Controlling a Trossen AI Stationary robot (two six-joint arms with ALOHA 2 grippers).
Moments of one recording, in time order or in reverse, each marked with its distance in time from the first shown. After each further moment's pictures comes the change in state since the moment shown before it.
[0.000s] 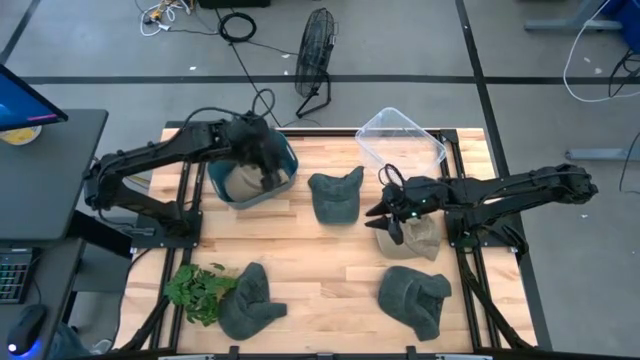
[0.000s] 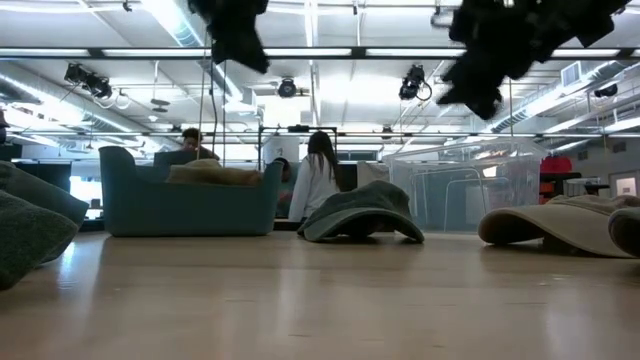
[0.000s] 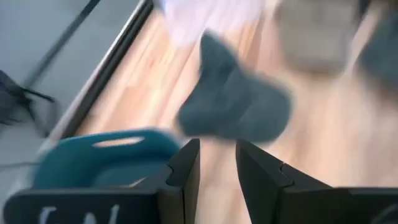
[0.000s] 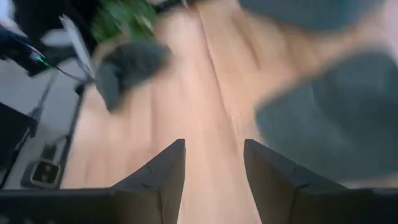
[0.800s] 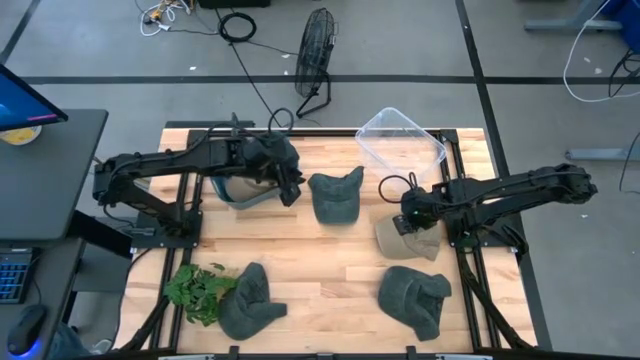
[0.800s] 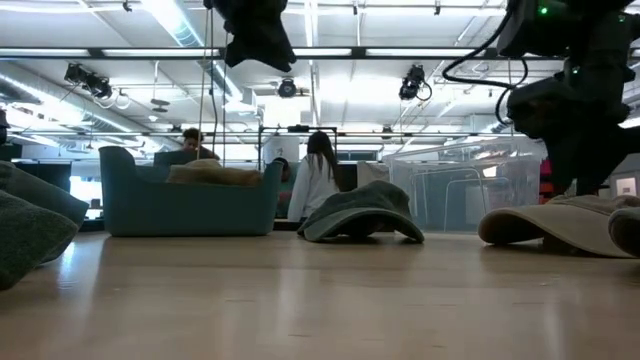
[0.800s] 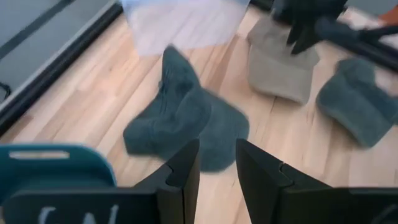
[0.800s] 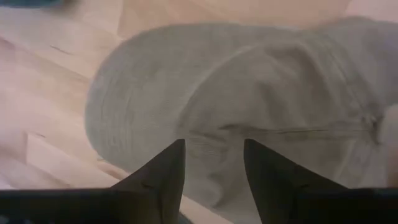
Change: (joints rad) left arm -0.148 0.085 -0.001 0.119 -0.061 -0.234; right arm 0.000 0.012 -0.011 -0.721 0.059 0.853
